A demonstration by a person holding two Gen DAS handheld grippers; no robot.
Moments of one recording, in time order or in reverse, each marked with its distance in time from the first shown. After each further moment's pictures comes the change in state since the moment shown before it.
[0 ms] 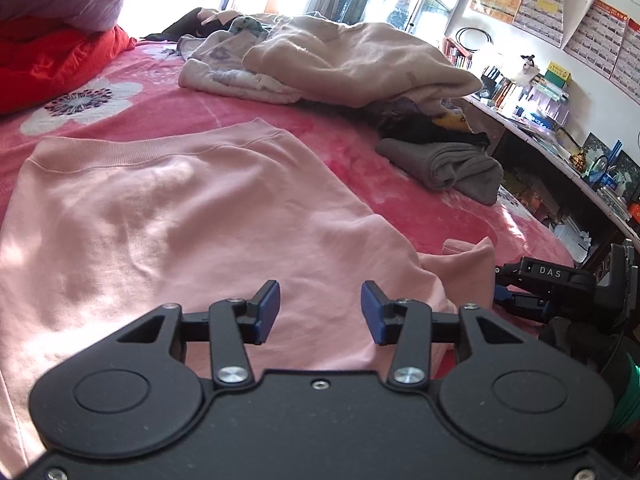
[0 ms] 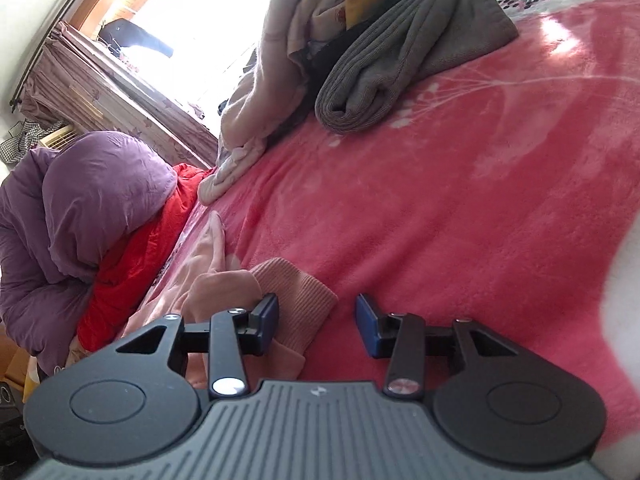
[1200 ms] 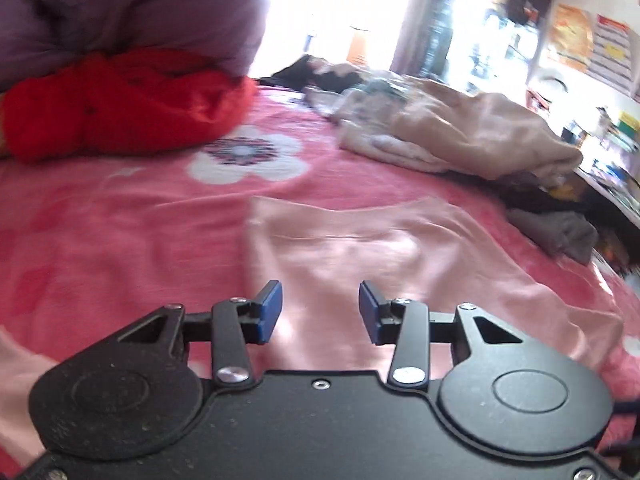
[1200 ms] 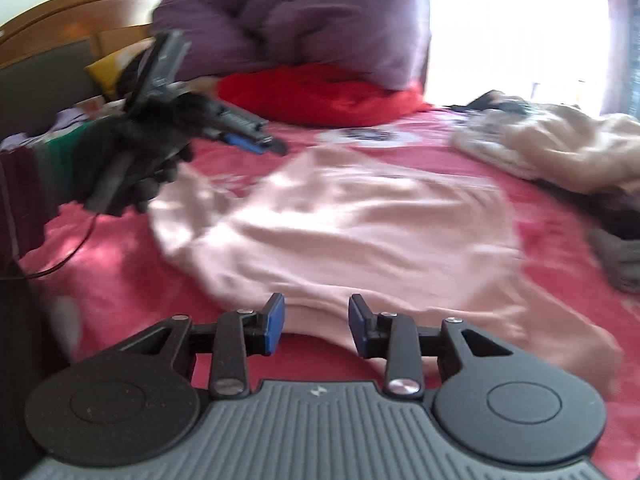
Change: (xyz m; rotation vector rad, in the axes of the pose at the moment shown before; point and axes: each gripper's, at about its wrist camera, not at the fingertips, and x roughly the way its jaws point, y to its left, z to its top) left arm -0.062 0.123 0.030 -0.035 -0.117 0.186; right arm -0.045 0.223 -0.119 -0.983 0.224 0.048
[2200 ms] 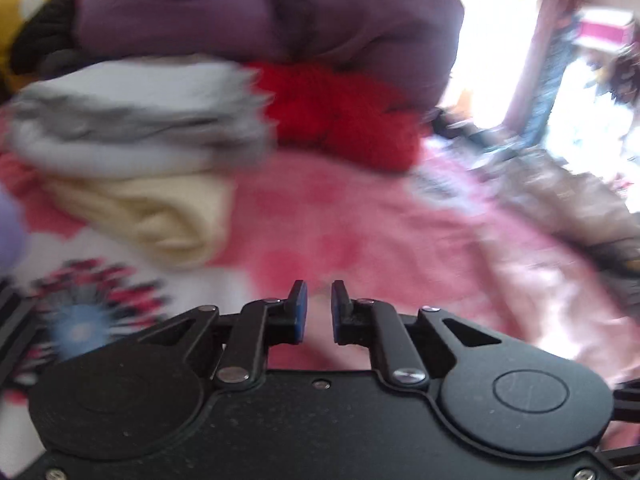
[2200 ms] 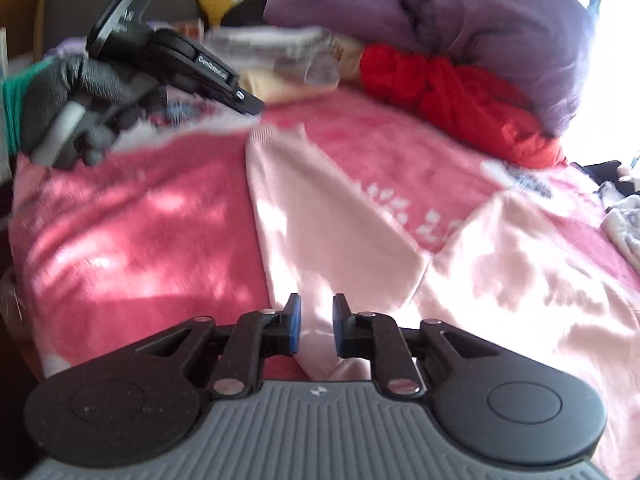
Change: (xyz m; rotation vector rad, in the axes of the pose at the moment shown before) left arm -0.135 0.177 -0.052 -0.196 -0.109 0.197; right arm 0.135 0.161 0.048 -0.335 0.018 0.210
